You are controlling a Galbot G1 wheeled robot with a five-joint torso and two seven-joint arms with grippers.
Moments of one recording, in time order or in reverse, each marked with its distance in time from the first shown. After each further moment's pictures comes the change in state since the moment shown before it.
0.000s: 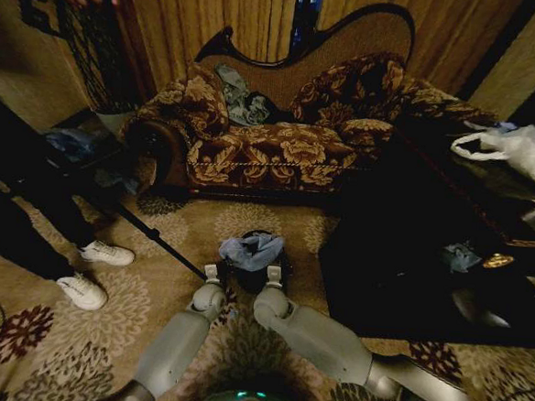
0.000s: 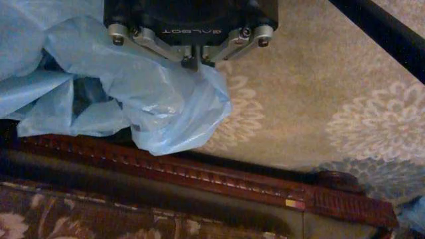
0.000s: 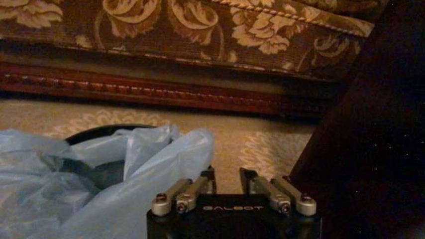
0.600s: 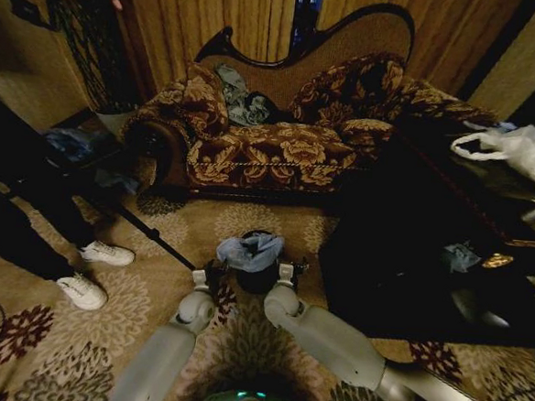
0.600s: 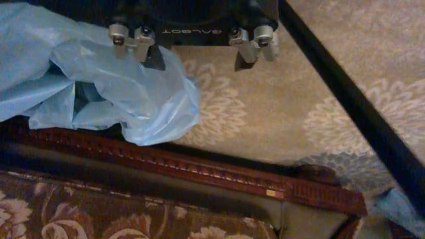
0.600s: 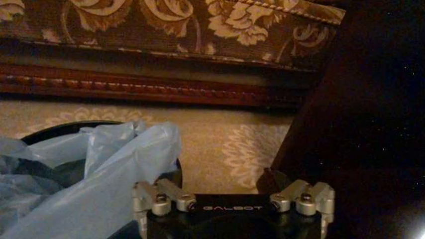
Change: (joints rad) left arm 0.180 0.054 -0.095 -0.210 0.019 0.029 0.008; right arm -0.045 -0.064 0.063 0.045 0.013 0.001 -0.013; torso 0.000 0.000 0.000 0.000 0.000
